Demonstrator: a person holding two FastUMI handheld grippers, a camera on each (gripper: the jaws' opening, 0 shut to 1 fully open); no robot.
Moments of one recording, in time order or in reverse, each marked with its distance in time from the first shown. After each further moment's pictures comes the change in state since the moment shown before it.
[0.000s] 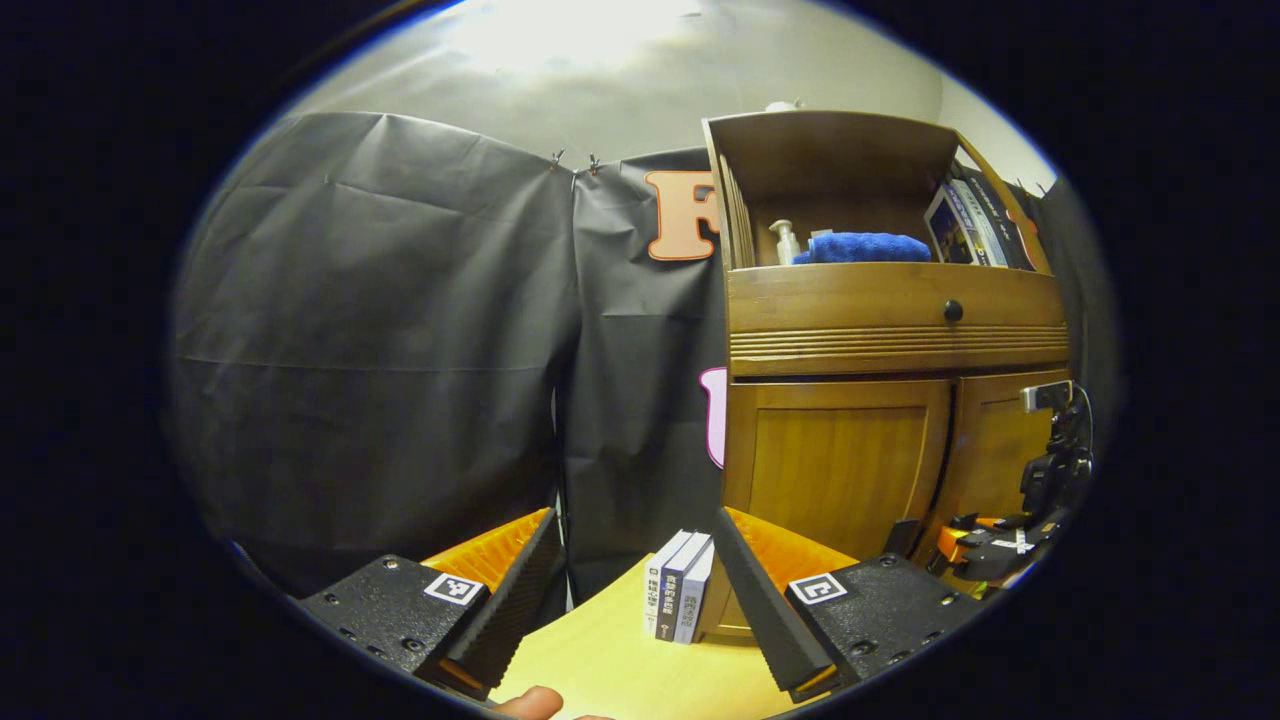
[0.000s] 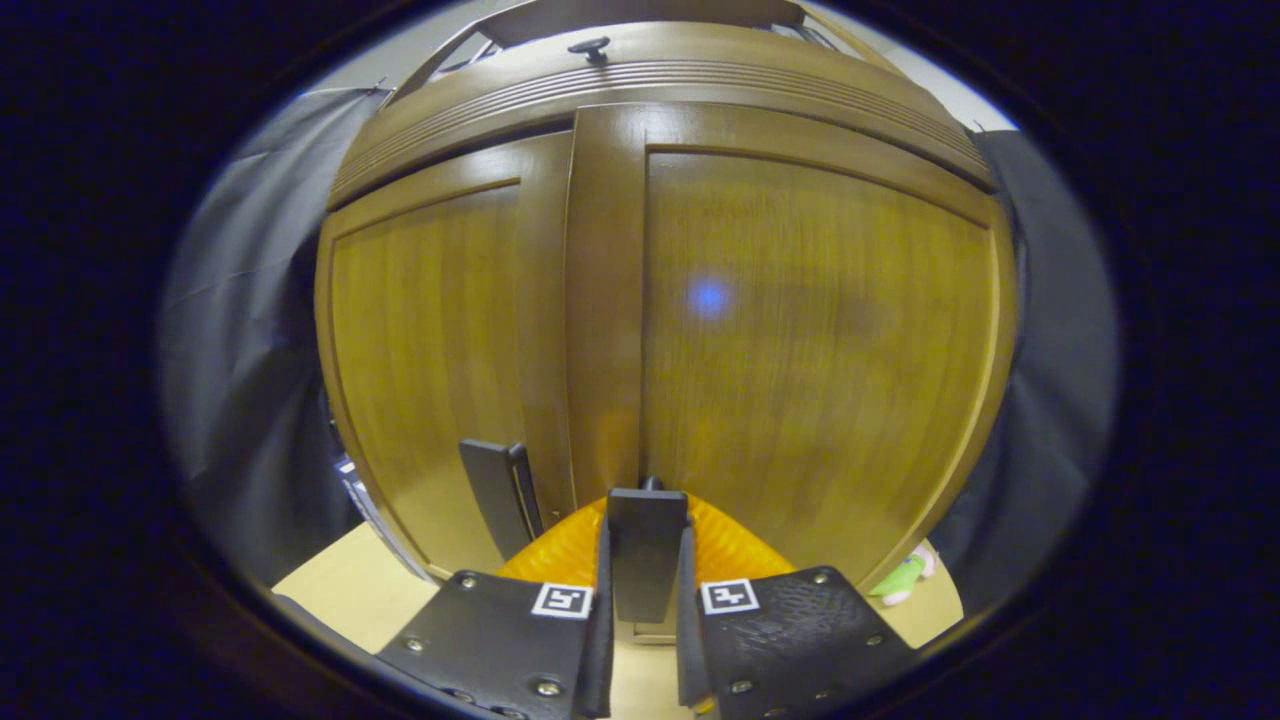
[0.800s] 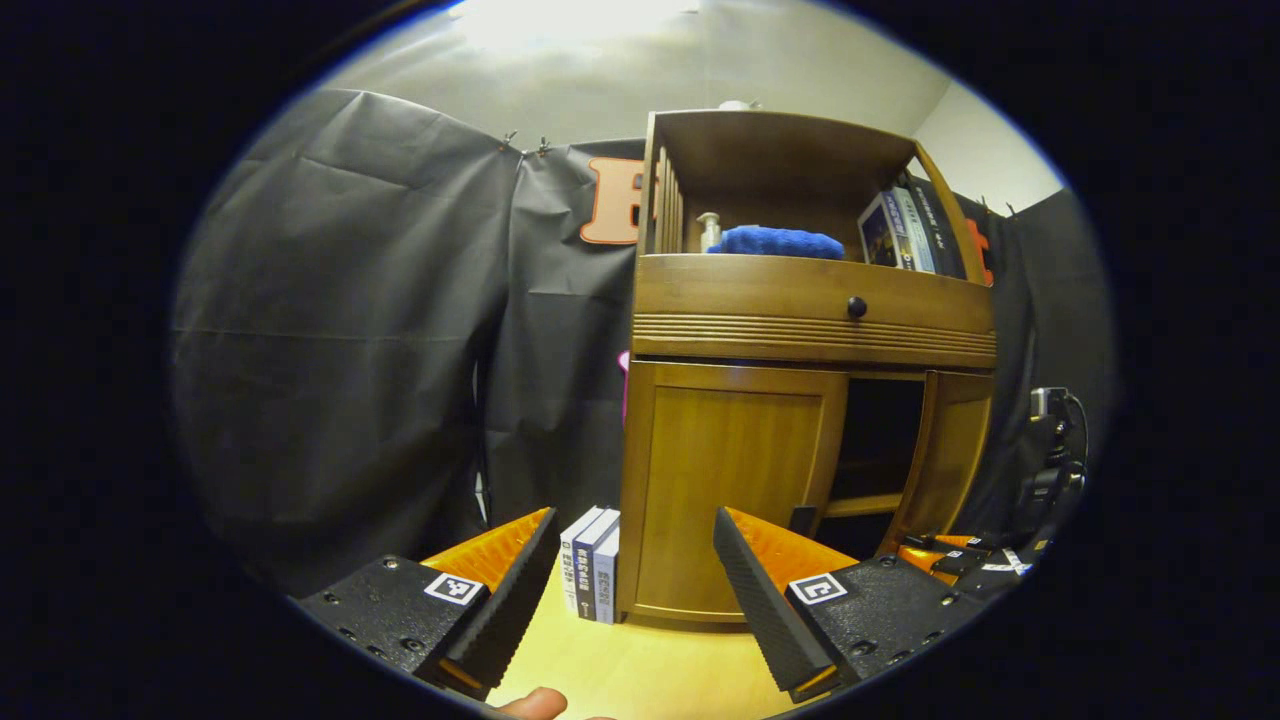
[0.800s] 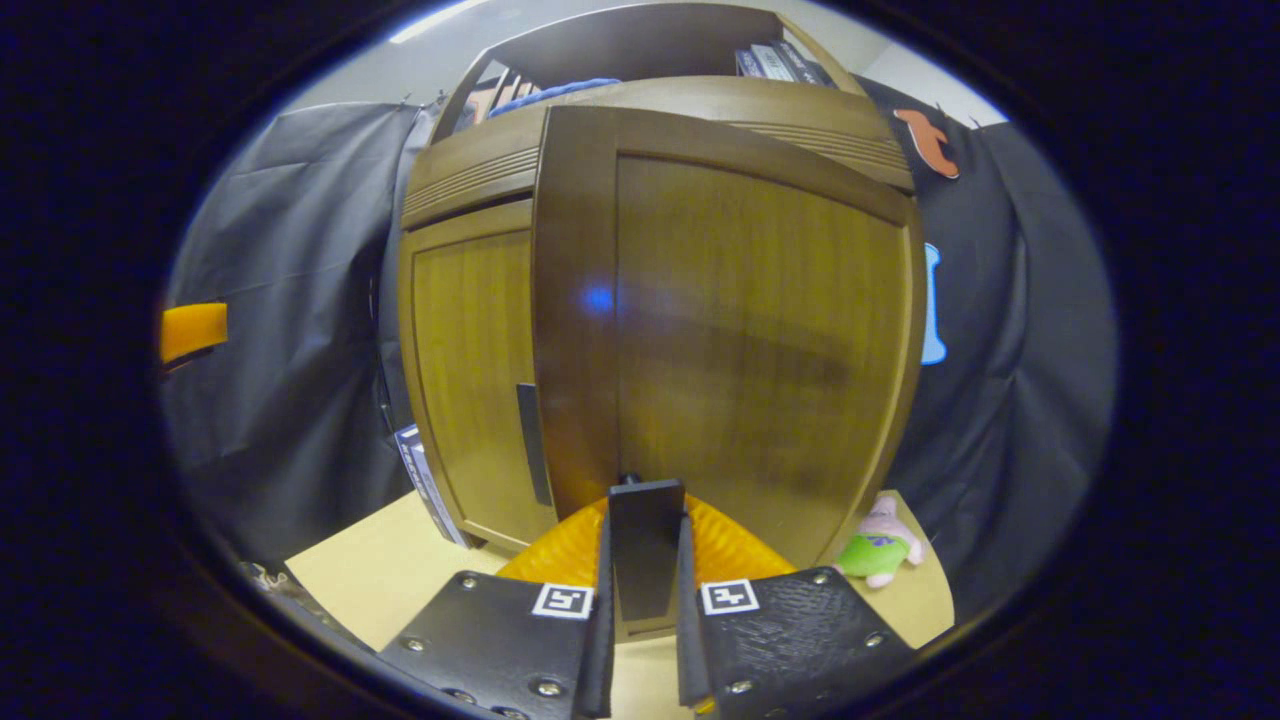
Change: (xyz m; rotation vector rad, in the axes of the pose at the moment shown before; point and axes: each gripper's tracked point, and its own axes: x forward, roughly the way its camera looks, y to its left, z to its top) left arm -0.036 -0.077 -0.017 -0.056 0.063 -0.224; right arm -0.096 -0.031 -0.026 -0.007 -0.006 0.080
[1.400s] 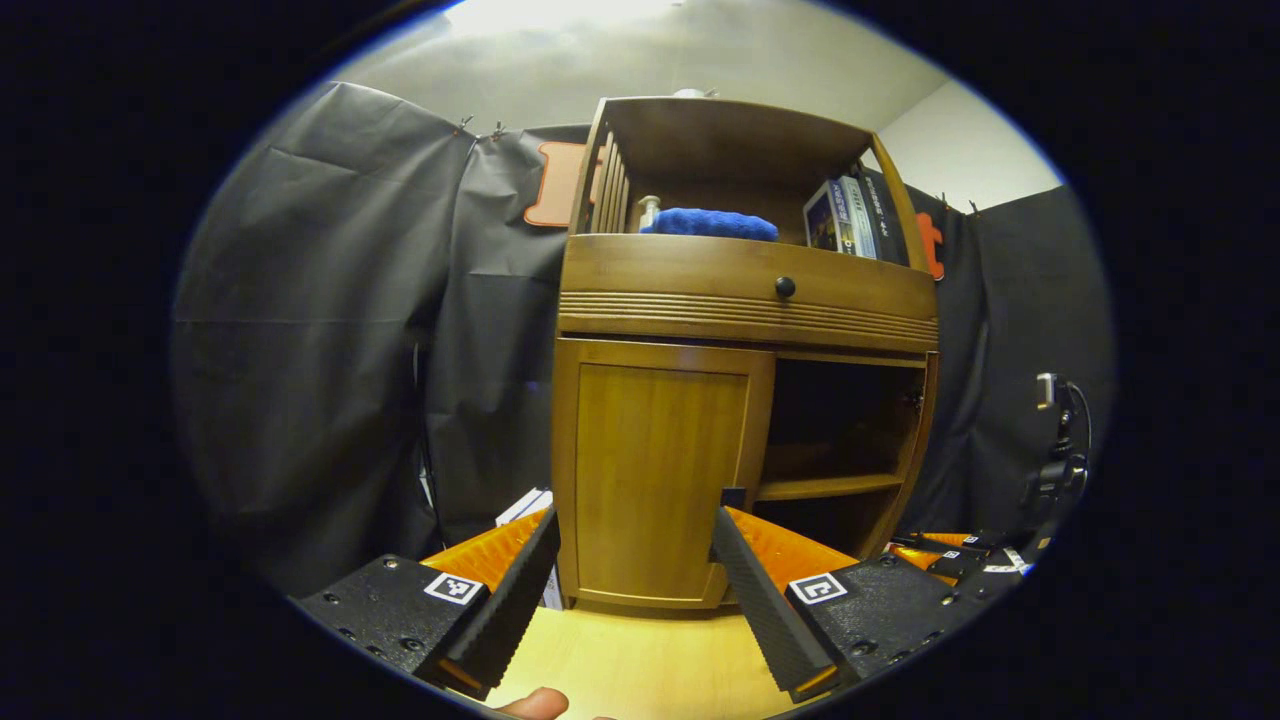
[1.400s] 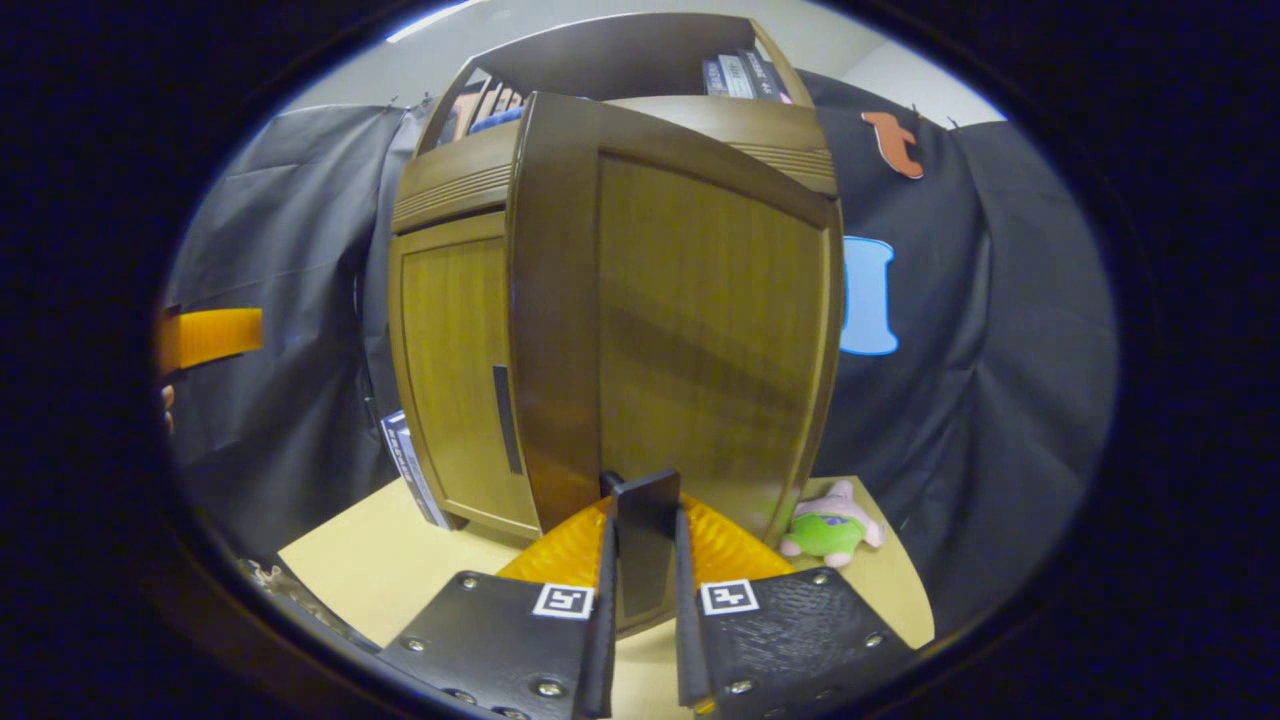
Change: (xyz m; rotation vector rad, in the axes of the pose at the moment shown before) left arm -0.007 -0.053 -0.016 -0.011 0.048 -0.149; right arm -0.055 -0.042 -0.011 0.000 0.011 -0.085
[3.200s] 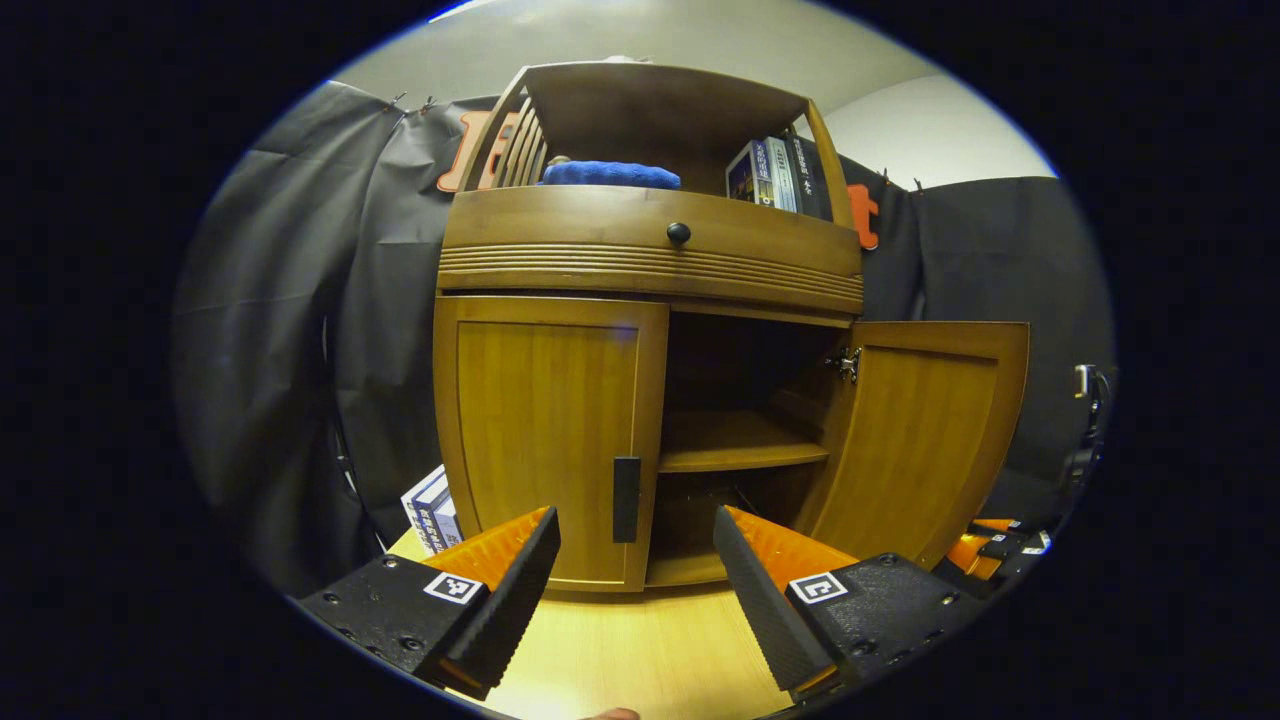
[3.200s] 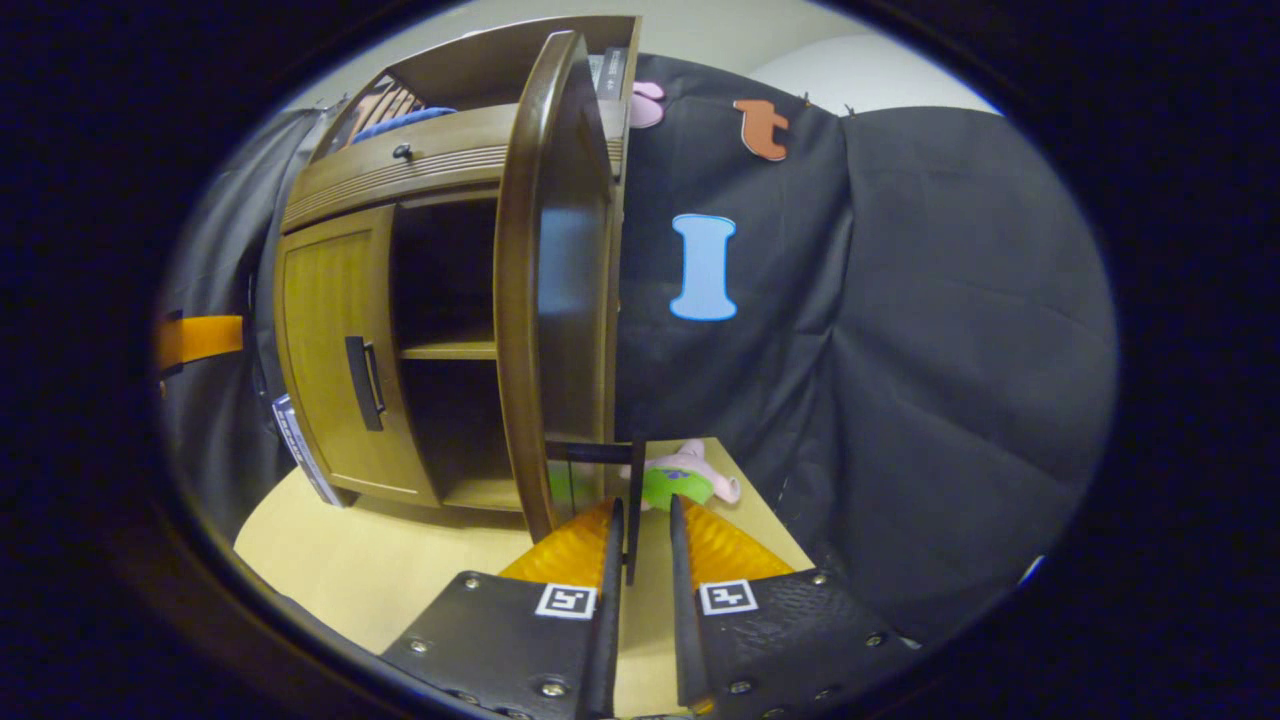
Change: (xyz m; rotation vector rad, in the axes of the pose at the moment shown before) left arm 0.025 -0.084 -0.035 0.019 0.097 -0.191; right arm -0.082 -0.153 -0.034 0.034 0.054 -0.342
